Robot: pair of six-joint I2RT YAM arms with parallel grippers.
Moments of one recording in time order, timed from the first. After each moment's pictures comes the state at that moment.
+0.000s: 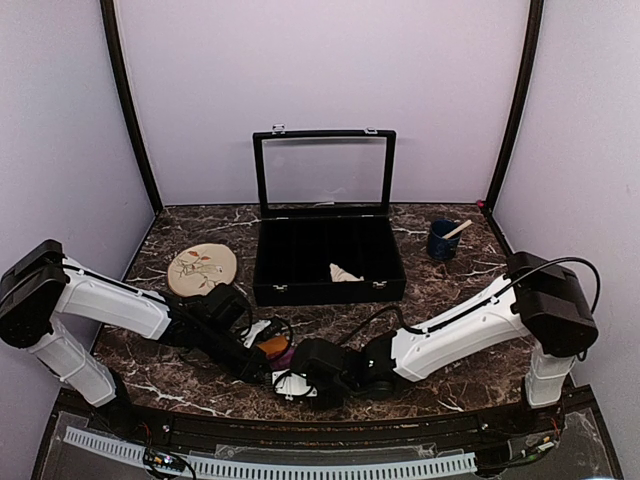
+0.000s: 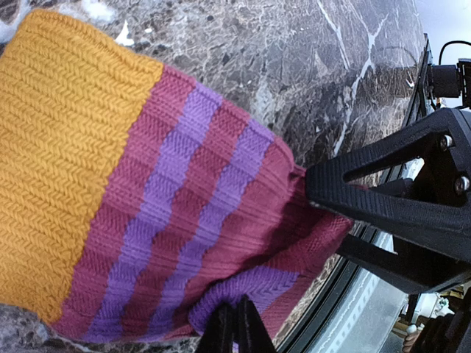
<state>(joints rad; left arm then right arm) -0.87 1.51 0.59 -0.15 0.52 -0.51 1.41 1.92 1.08 -0.11 0.29 -0.44</state>
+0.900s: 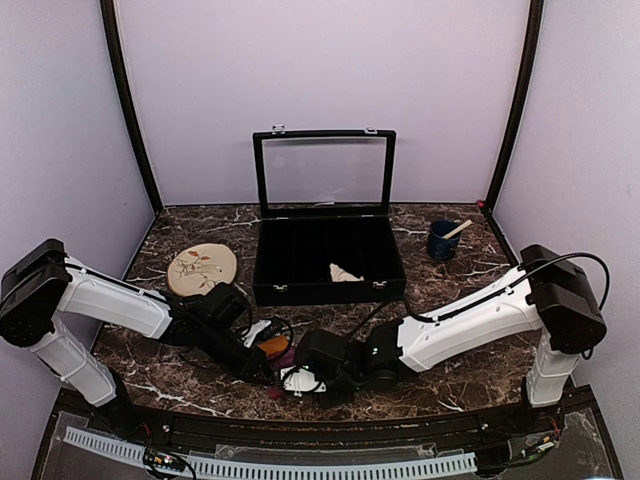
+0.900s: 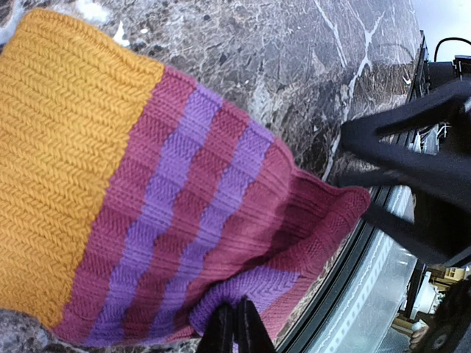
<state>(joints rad) -0.87 1.52 0.59 -0.14 0.54 -0.49 1.39 1.89 1.12 -0.29 0.30 -0.44</state>
